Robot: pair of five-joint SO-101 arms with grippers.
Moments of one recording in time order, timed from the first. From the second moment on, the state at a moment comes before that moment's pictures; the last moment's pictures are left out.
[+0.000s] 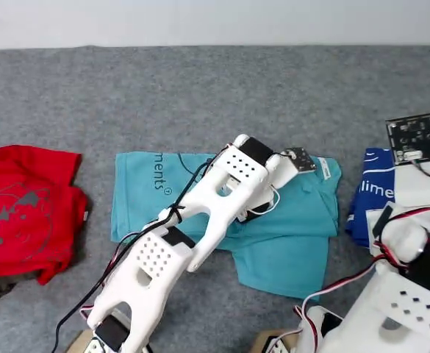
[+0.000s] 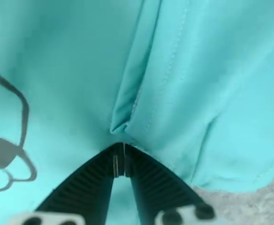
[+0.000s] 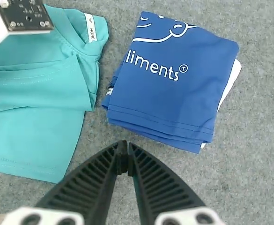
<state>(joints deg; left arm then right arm) 35.6 49.3 -39.5 98.8 -14.5 26.7 -46.8 9.4 100.6 33.2</state>
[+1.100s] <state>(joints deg) 60.4 35.5 -13.1 90.9 -15.9 26.7 -46.8 9.4 100.6 33.2</state>
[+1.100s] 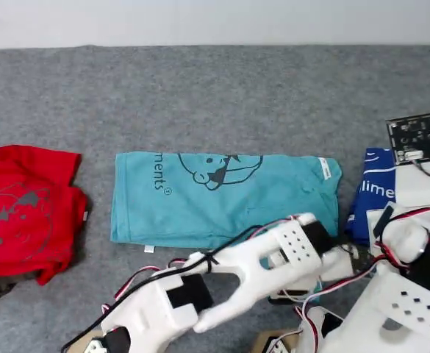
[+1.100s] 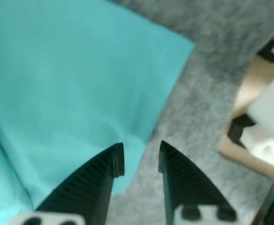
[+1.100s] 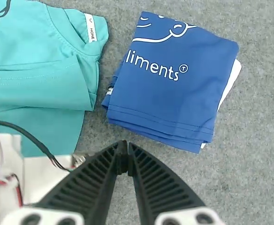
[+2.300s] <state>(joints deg) 47.4 30.9 -17.7 85.1 -14.1 26.7 -46.8 9.4 100.6 33.2</state>
